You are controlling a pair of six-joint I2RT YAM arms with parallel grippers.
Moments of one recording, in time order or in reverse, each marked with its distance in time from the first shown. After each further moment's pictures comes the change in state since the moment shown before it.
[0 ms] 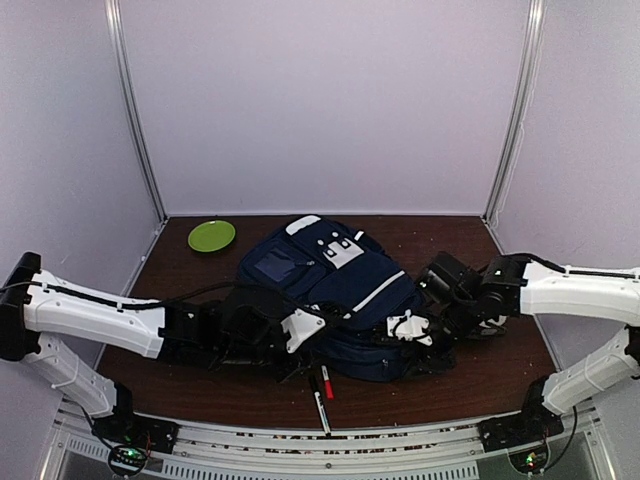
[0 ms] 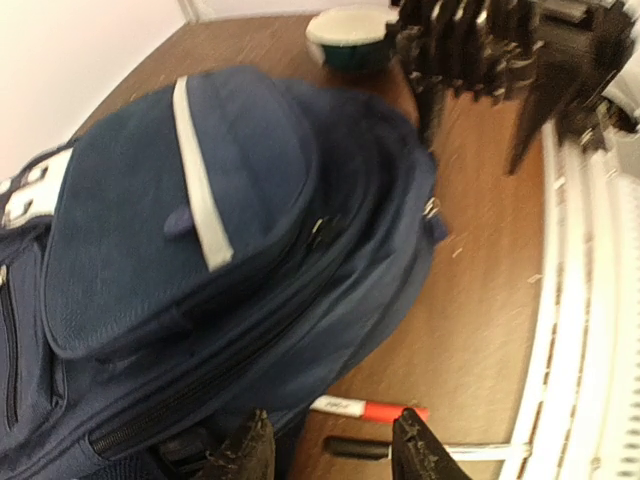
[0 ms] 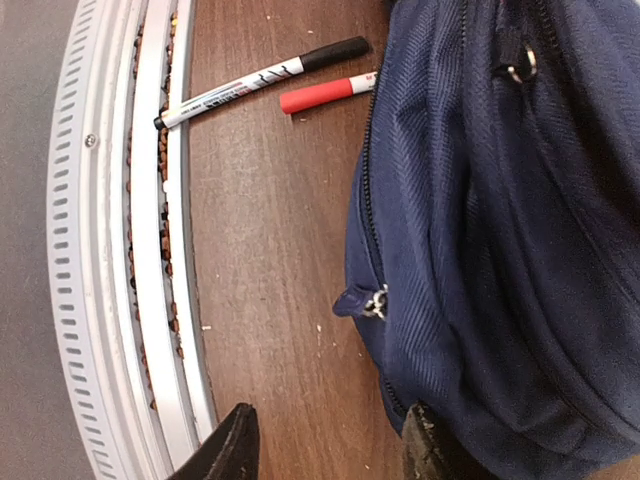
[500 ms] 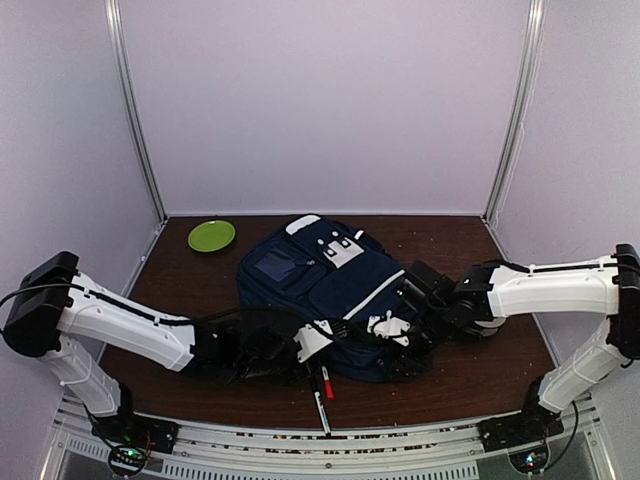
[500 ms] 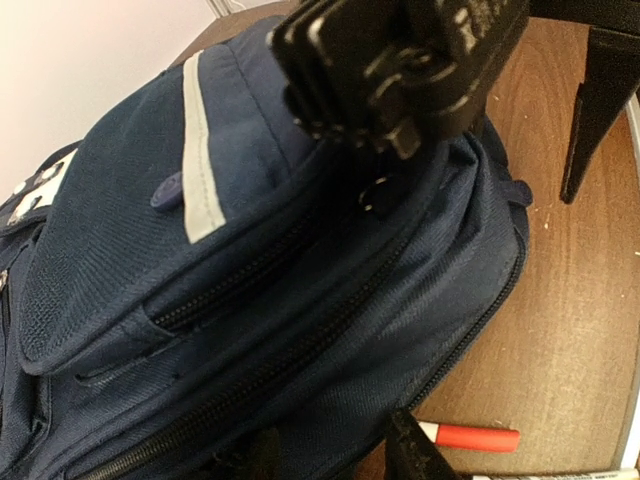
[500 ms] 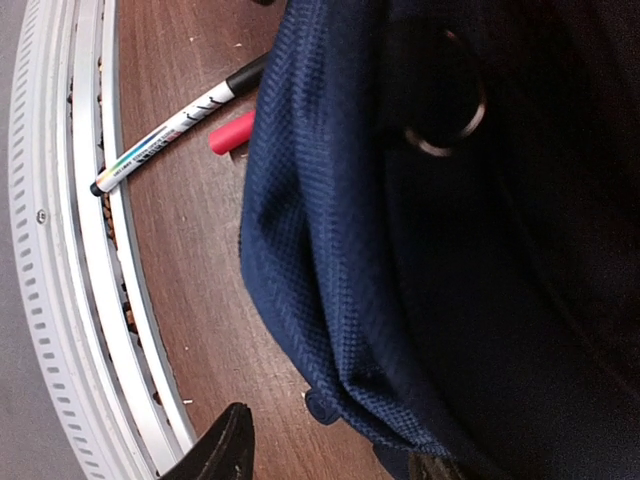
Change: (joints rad) left arm 0.003 0.163 -0.081 0.247 -0.158 0.130; right arm 0.022 0.186 0.000 0.164 0.007 0.191
